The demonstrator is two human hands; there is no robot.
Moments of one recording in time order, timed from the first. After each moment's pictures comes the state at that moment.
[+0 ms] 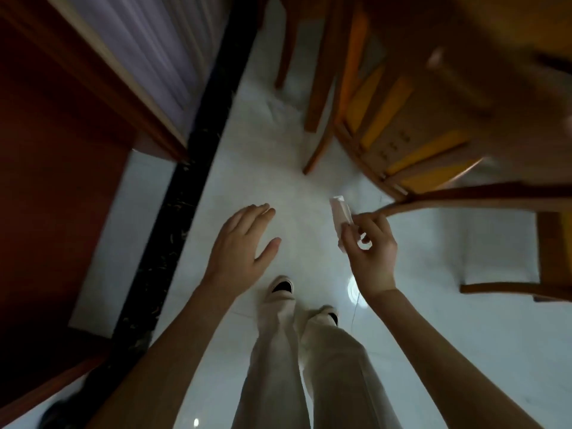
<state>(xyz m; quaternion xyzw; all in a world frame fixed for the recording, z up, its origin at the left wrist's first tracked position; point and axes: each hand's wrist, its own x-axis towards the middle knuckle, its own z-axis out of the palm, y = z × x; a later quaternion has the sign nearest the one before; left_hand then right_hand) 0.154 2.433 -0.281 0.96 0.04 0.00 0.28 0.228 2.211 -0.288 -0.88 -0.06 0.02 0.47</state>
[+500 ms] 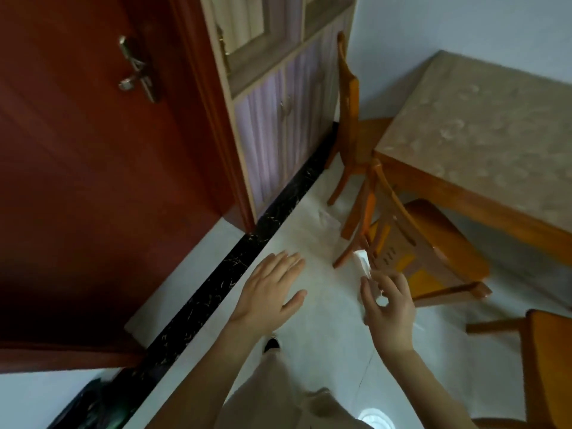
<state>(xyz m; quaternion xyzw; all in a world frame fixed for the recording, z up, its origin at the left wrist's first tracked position) 0.050 2.386 -0.029 0.97 0.08 0.12 0.18 0.172 2.182 -0.044 -0.84 -0.23 -0.06 0.48</state>
